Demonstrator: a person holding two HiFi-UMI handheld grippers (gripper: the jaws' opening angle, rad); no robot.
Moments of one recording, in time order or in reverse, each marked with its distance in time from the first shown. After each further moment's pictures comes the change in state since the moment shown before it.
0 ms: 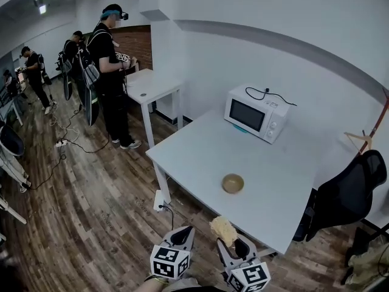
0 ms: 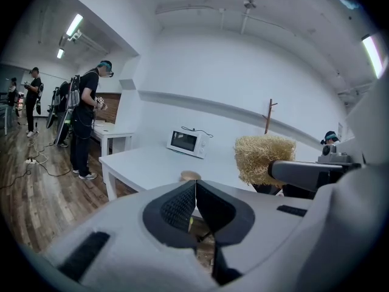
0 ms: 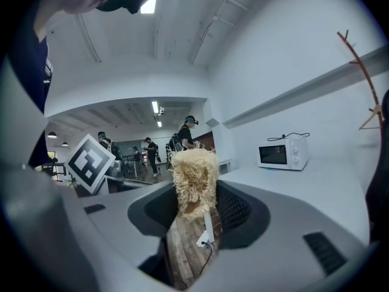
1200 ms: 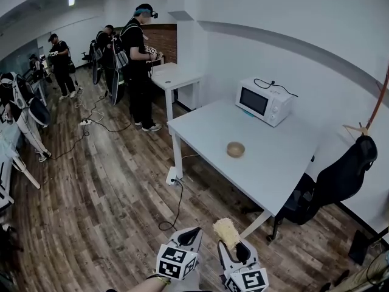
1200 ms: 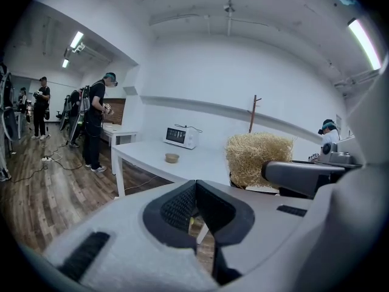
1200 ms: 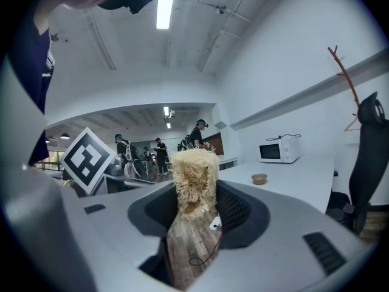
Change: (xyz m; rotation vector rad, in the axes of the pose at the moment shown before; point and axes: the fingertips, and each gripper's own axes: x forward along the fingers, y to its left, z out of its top) left arm -0.177 -0.191 -0.113 0.019 0.005 0.068; right arm -0.255 0.081 -0.055 -0.003 -0.015 0.071
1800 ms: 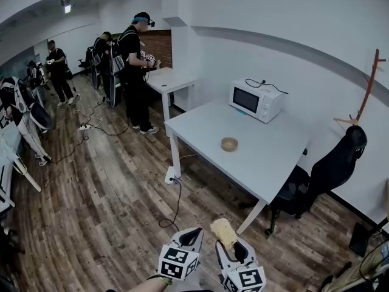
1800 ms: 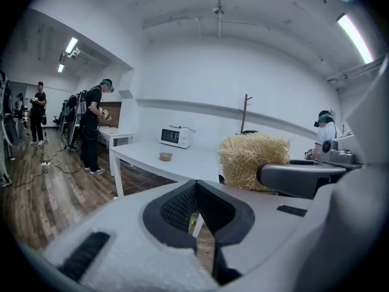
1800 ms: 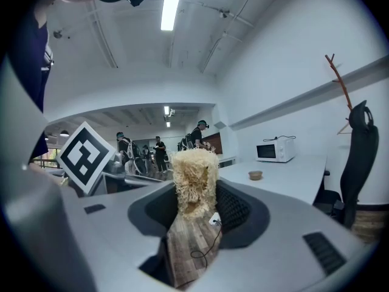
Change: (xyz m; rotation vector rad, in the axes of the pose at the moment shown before) left arm -0.047 -0.055 -0.024 0.045 -0.006 -0.019; right arm -0.068 0.028 -0.015 -0.017 0.013 -0.022
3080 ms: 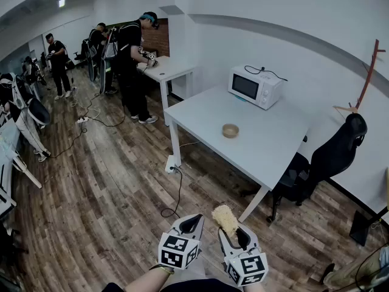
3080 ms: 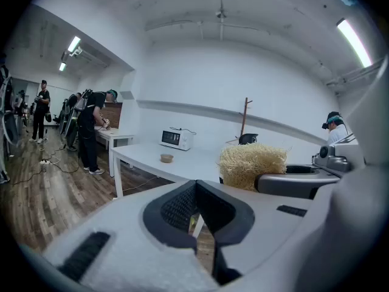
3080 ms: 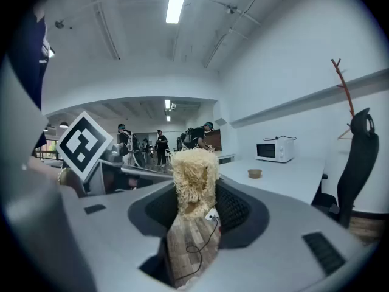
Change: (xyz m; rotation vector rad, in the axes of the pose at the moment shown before) left arm -0.009 0.020 0.007 -0.009 -0.027 -0.010; right arm 0.015 0.009 -0.008 -0.034 0.025 -0.022
